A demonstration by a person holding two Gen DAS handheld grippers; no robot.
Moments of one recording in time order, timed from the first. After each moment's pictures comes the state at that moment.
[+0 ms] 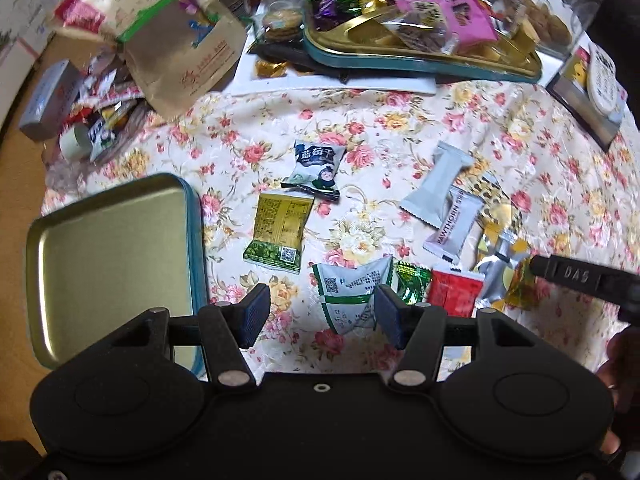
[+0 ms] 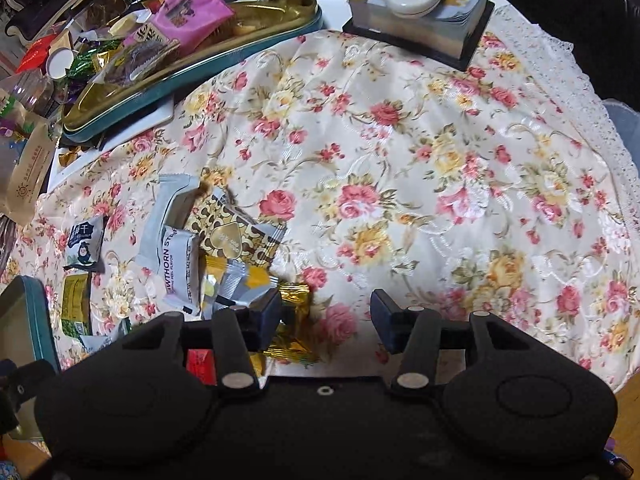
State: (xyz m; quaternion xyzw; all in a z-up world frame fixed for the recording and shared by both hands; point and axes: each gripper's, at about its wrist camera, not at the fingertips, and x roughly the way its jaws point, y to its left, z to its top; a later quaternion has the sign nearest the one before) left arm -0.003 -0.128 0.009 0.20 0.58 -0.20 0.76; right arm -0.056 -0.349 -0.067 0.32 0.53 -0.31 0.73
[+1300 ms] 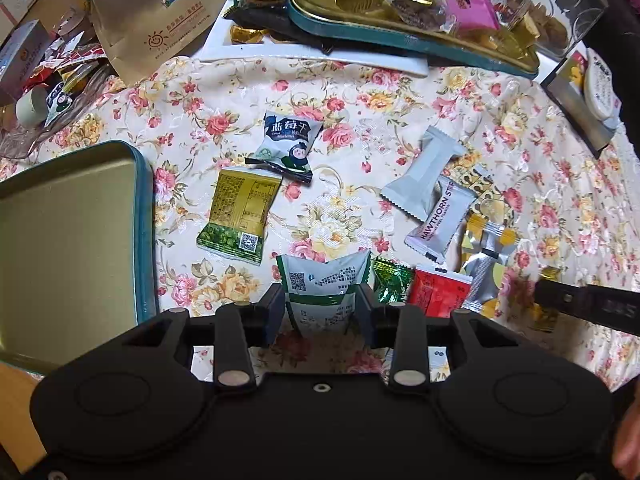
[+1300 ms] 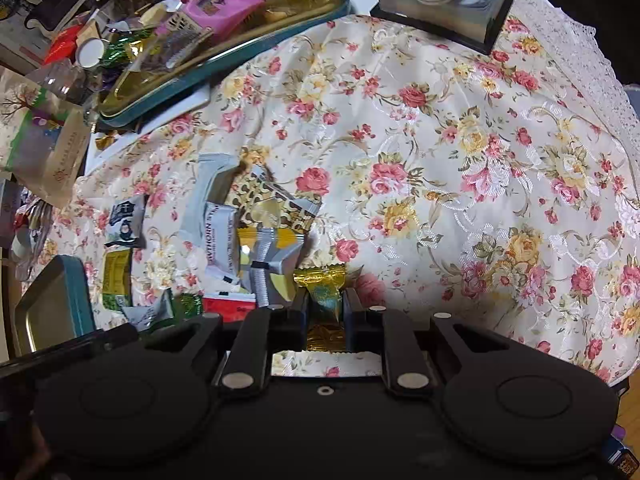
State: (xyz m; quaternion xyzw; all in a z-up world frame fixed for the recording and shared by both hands) left arm 0.002 -0.130 -0.026 0.16 0.61 -0.23 0.75; right arm -0.068 -0.345 -0.047 0.36 0.53 -0.25 0.72
